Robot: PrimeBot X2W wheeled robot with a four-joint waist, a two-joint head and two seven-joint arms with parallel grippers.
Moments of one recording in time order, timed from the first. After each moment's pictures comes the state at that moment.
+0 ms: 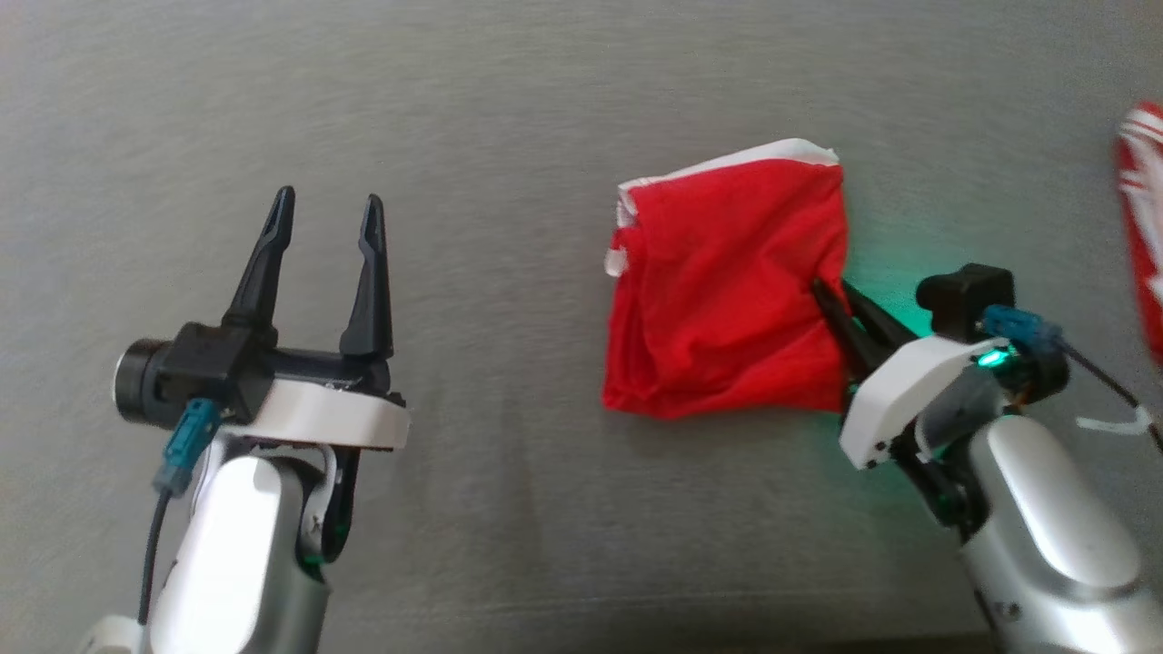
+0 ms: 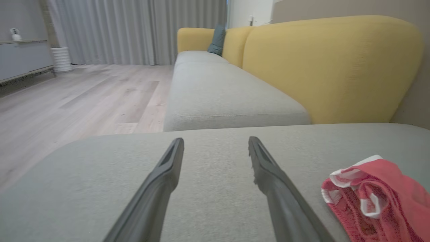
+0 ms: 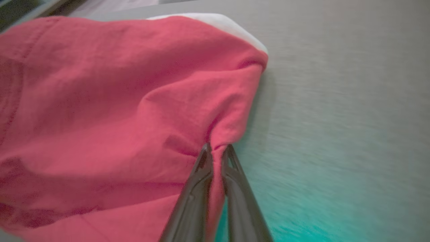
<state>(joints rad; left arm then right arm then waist) -0.26 0.09 -0.21 0.08 -0.14 0.06 -0.26 -0.36 -0.21 0.30 0.36 0.33 0.14 0.18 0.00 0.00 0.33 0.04</state>
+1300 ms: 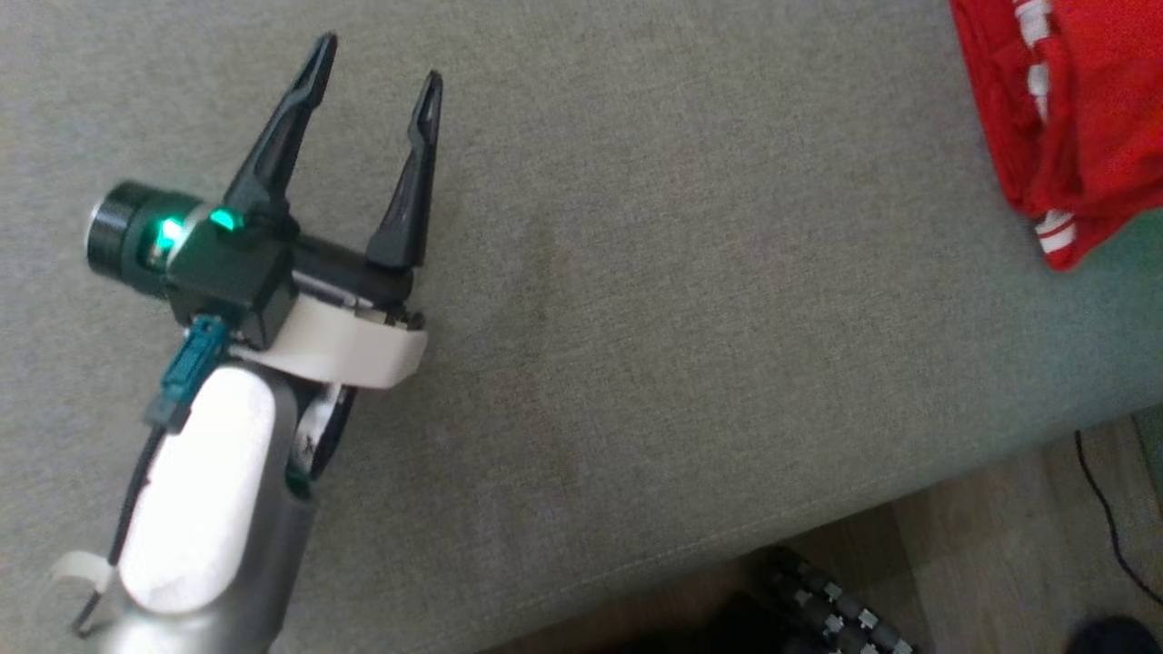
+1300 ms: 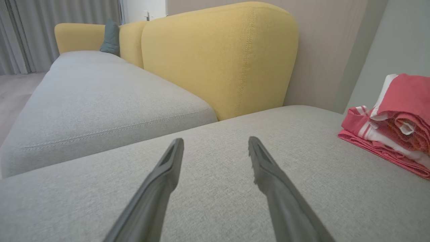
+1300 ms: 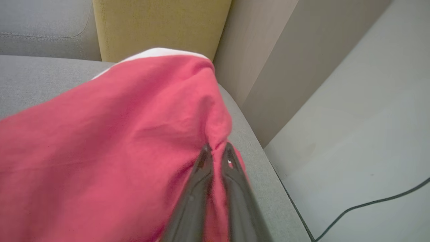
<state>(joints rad) -0.43 0.17 -0.31 -0.05 -0.07 0.00 -0.18 -0.57 -0.50 -0.14 0.39 0.26 0.14 0.11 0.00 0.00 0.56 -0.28</state>
